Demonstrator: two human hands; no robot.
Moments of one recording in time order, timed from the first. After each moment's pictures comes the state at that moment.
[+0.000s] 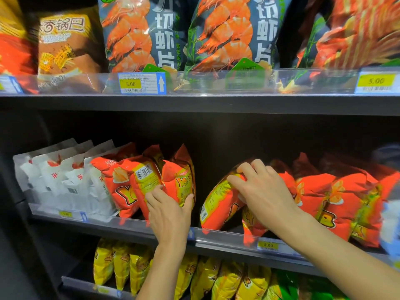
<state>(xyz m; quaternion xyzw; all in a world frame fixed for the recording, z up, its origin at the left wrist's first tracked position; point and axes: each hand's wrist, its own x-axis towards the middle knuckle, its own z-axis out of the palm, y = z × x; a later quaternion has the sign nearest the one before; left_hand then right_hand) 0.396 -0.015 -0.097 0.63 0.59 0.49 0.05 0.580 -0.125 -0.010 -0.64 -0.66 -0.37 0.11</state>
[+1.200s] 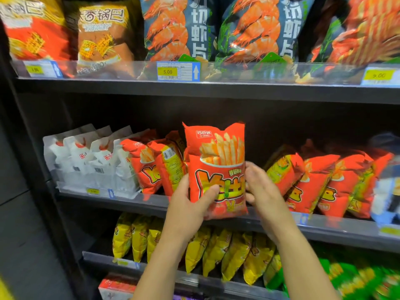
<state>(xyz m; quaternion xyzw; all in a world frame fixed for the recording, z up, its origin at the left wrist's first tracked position) 0.307 -0.110 -0.055 0.64 0.28 0.49 0.52 0.478 -0.172 -0.037 -0.53 -0.45 0.29 0.65</state>
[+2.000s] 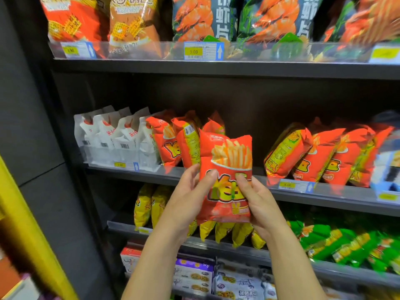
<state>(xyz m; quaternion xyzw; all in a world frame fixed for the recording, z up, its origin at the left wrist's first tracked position) 0.228 -0.157 -0.062 0.59 0.30 0.41 0.63 0.398 -0.208 -0.084 -0.49 -0.37 0.43 0.67</state>
